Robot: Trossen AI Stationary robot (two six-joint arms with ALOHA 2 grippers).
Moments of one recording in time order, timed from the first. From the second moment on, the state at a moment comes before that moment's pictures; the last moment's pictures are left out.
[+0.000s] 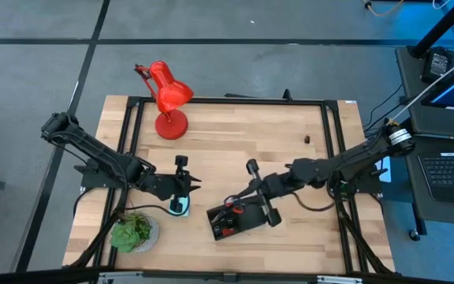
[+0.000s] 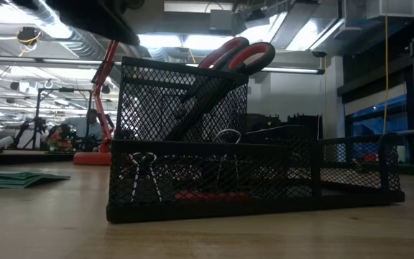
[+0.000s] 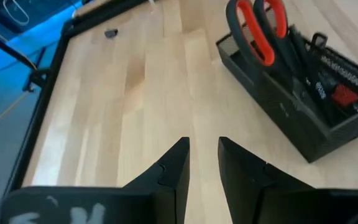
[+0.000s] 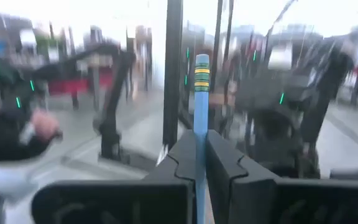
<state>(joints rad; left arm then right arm) -0.45 1.21 0.80 -0.31 -0.54 0.02 0.35 1.46 0.98 0.60 -0.02 -0.04</state>
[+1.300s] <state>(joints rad) -0.45 1.21 0.74 -0.27 -0.56 -0.08 0.43 1.94 0.89 1.41 0.33 -0.09</state>
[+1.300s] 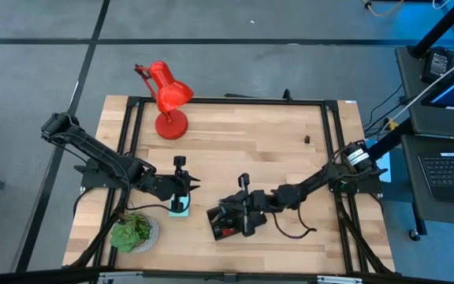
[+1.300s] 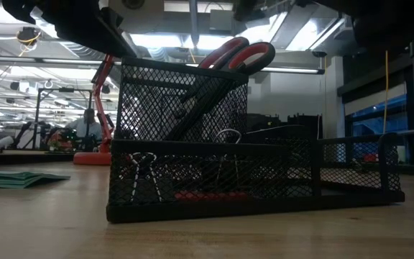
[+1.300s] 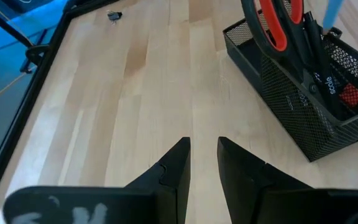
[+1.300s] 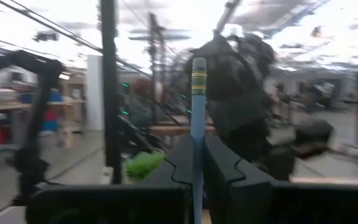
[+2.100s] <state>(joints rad) -0.45 1.21 0.74 -0.27 -0.56 -0.20 0.53 1.94 0.91 1.34 0.88 0.02</state>
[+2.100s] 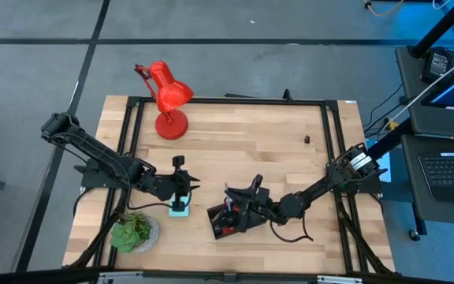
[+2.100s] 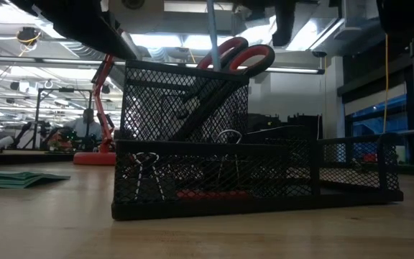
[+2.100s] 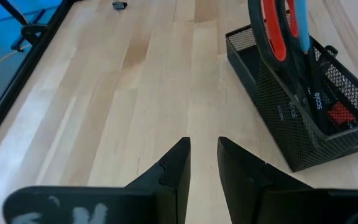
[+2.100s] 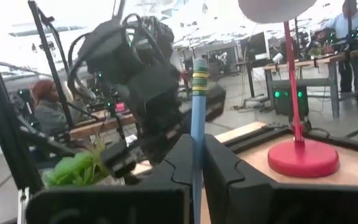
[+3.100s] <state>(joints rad) -0.45 1.21 0.74 -0.27 -0.42 -0.25 0.63 2.02 1.22 0.91 1.39 0.23</state>
